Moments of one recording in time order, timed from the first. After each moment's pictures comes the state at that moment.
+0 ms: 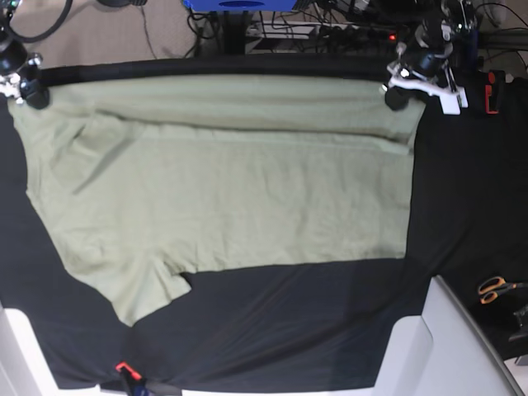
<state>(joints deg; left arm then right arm) 30.5 -3.1 -28.8 87.9 -40.7 -17.2 31.4 -20.3 9.5 47.9 67.2 63.0 20.3 -51.1</state>
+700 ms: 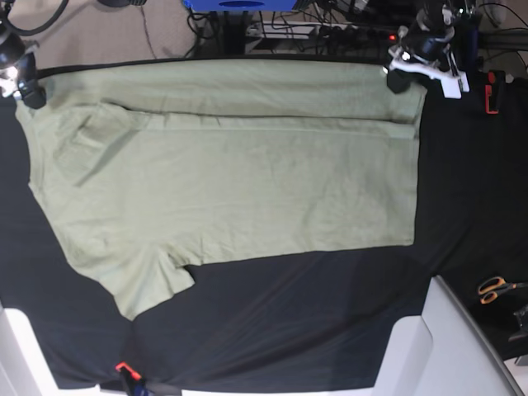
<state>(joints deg) 34.5 -3.3 -29.2 88.8 -40.7 -17.2 30.8 -22.2 9.7 47.9 67.7 63.1 20.0 -50.6</state>
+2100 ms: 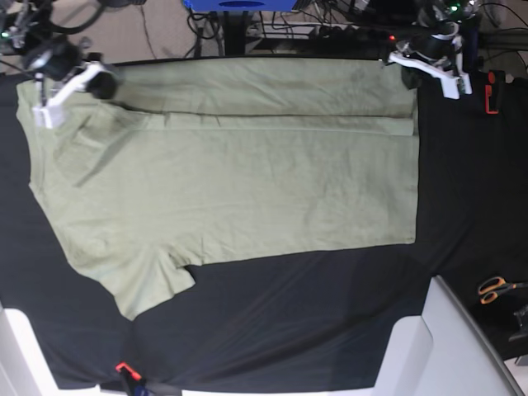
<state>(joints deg) 34.2 1.8 -32.4 94.2 -19.6 -17.8 27.3 -26.2 0.4 31.1 93.0 37.2 32.9 -57.8</state>
